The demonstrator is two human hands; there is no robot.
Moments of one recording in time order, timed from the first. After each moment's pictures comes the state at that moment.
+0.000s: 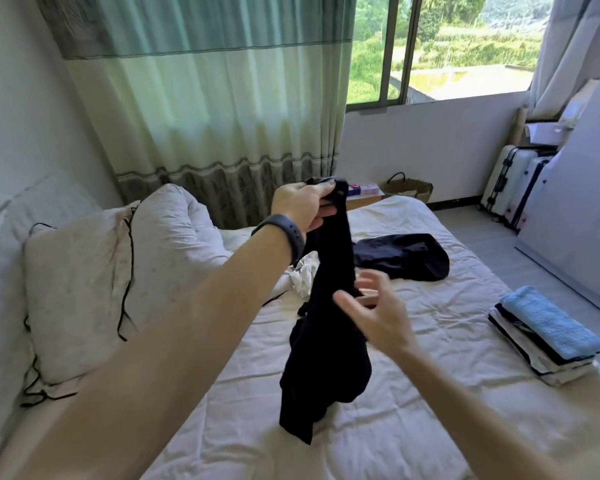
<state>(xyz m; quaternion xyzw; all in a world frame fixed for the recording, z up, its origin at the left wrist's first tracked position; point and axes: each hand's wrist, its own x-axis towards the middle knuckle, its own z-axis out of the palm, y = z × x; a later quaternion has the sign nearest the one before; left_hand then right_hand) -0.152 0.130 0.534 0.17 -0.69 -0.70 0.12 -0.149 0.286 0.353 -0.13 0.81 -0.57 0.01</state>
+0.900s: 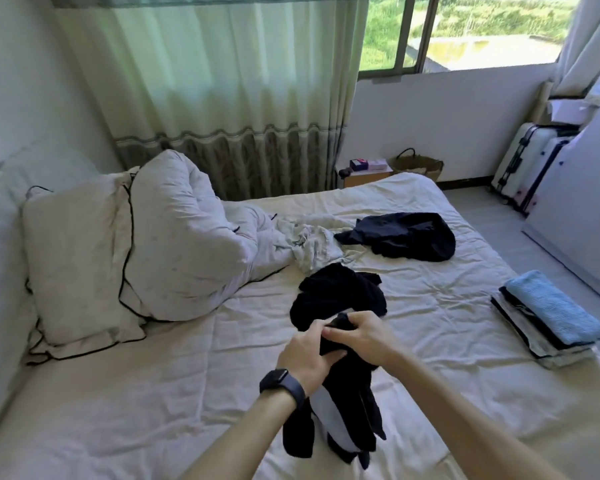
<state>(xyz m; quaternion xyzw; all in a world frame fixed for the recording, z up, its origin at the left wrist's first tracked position) -0.047 0.144 0.283 0.12 -0.92 -0.36 -0.02 -0.134 0.282 0.290 -0.19 0.82 -0.48 0.25</state>
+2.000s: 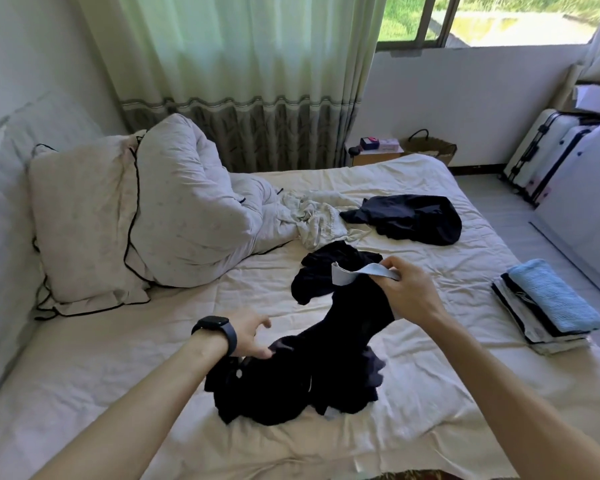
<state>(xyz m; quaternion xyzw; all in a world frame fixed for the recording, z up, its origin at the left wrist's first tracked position) -0.017 0.029 0.274 0.10 -0.94 -0.17 -0.28 -0.151 0.318 0.330 -0.16 0.88 -0.44 0.06</state>
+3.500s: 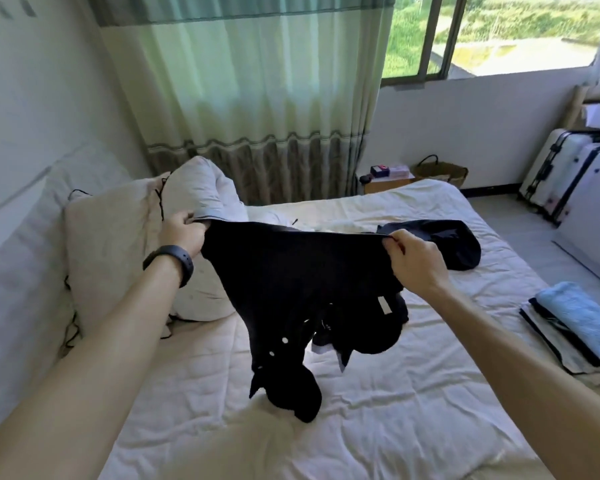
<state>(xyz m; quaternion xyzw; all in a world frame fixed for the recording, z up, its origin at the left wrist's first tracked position) -0.072 -0.095 0.433 0.40 -0.77 -0.44 0.24 -0.204 0.272 0.384 -0.20 0.92 -0.34 -0.09</state>
